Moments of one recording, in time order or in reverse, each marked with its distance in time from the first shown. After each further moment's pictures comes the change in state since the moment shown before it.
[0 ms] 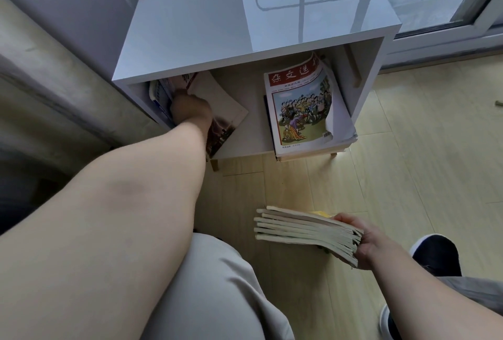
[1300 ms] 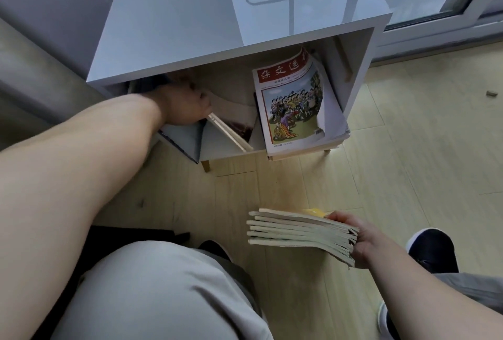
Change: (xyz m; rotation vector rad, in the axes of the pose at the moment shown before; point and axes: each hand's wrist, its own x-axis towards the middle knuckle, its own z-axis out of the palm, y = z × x) left_hand 0.037 -0.004 -0.026 1.836 -0.020 1.670; right_hand 0.003 -0.003 -0.003 0.034 -0.008 0.015
